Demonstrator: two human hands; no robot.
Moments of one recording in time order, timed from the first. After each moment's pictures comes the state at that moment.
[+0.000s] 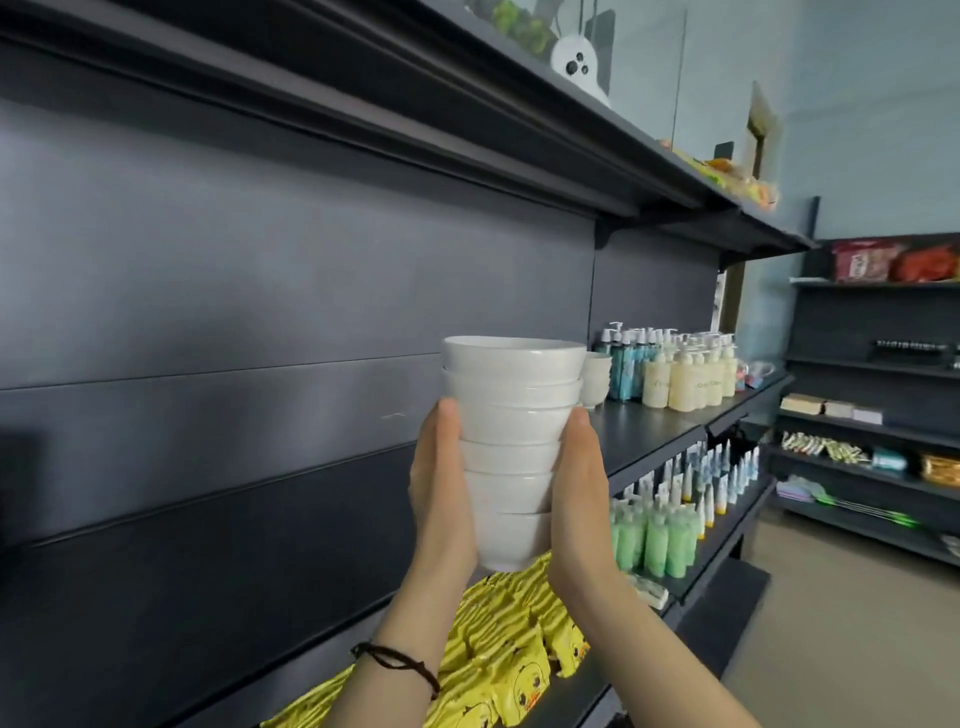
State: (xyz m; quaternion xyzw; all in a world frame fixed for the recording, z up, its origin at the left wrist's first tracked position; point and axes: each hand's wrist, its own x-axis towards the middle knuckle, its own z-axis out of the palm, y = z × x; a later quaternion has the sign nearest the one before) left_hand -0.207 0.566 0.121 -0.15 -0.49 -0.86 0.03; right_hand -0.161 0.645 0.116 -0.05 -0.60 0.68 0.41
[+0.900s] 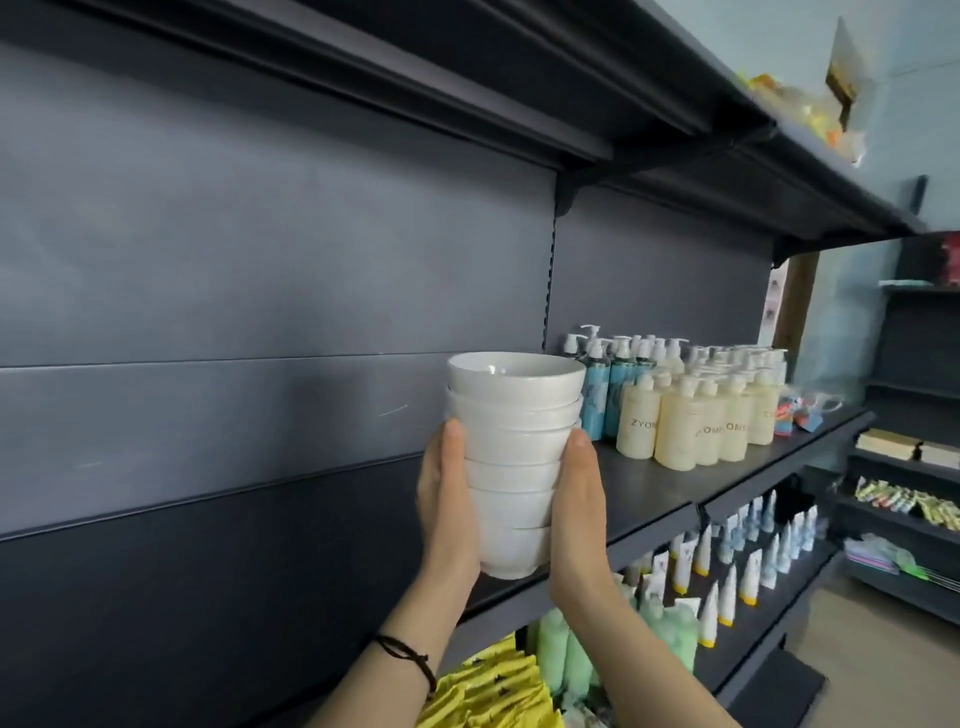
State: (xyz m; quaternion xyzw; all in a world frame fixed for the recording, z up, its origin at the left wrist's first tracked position) left_hand -0.423 0.987 0.088 -0.11 -0.47 -0.87 0.09; right_hand -0.388 1.072 0.085 -0.03 -0.61 0.71 0.35
